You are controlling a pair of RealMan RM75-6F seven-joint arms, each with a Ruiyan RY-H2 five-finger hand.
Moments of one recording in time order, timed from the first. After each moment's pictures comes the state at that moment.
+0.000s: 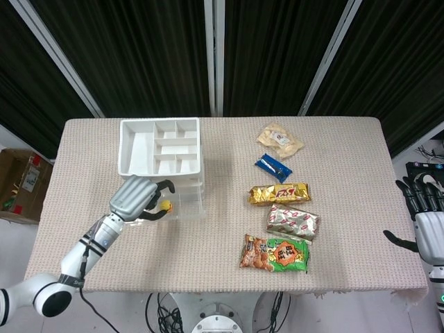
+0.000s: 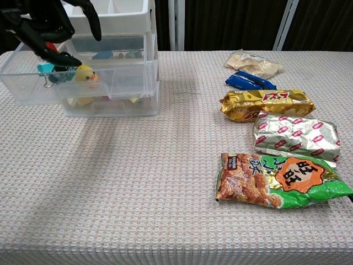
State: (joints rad) left arm -0.69 -1.14 -0.23 -1.92 1.22 0.93 0.22; right arm 0.11 -0.99 0.10 -1.65 -1.51 1.50 0.05
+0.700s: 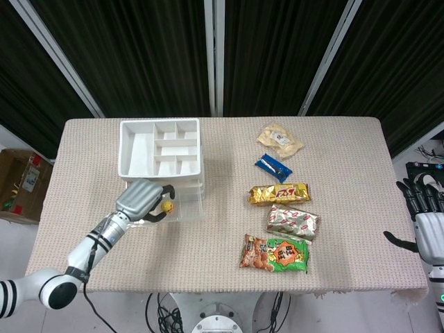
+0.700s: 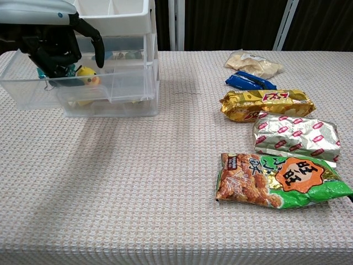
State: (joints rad) left arm -0.78 -1.14 -0.17 -1.91 1.08 0.87 0.32; right arm 0.11 -1.00 0.10 -1.63 -1.50 1.49 0.07
